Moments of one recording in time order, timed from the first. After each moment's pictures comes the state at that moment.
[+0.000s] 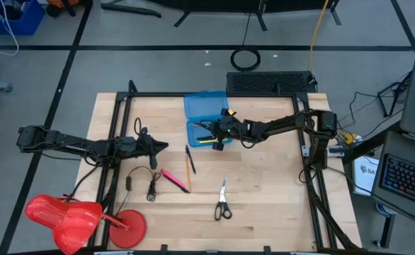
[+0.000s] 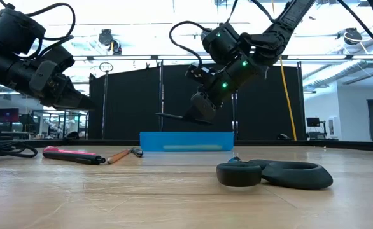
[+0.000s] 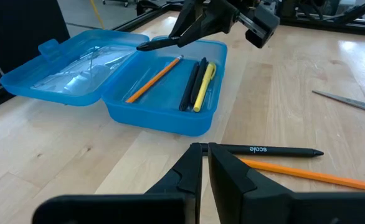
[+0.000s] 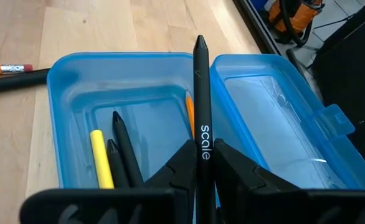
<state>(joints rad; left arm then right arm) 0.01 0.73 0.01 0.38 -0.29 -0.16 -0.21 1.85 0.96 0.31 0.26 -0.27</state>
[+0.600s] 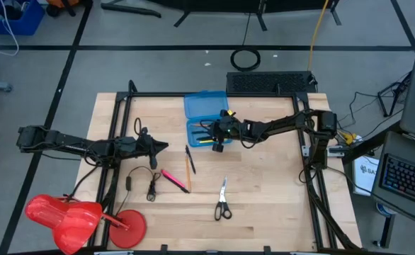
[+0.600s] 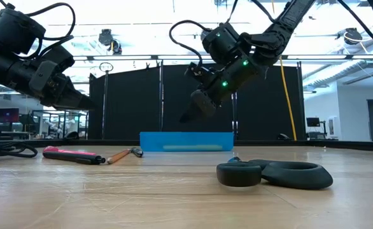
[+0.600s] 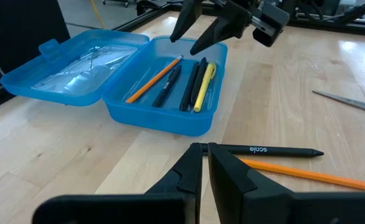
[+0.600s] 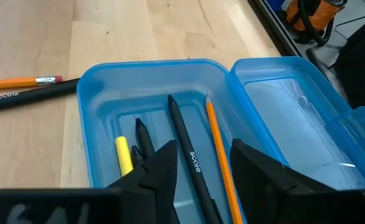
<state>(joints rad) 0.01 0.73 0.01 0.39 -0.29 -0.16 -0.22 1.85 0.96 0.31 0.18 -0.23</state>
